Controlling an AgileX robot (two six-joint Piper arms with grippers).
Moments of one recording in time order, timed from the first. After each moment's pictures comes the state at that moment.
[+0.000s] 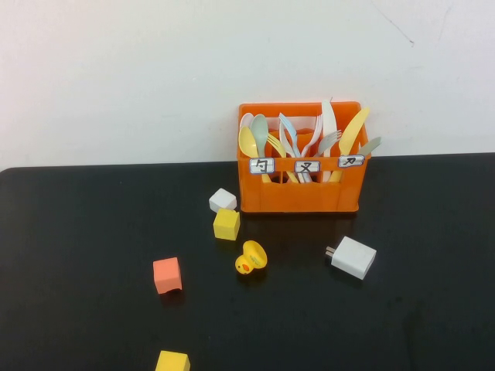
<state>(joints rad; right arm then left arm) 0.74 0.32 -0.38 -0.13 0.78 -0.23 -0.04 -0.01 0.02 -0.02 0.34 -0.03</state>
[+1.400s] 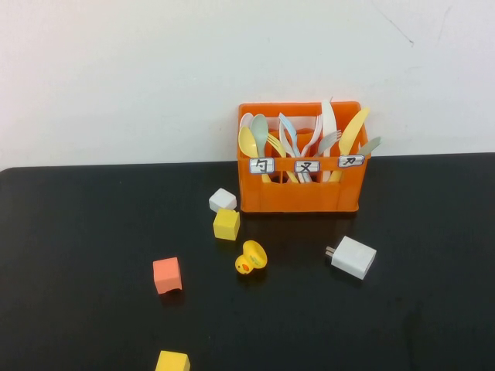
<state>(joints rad) 0.03 -0.01 0.01 -0.08 0.42 -0.23 -0.04 -0.01 0.02 -0.02 0.35 -0.03</state>
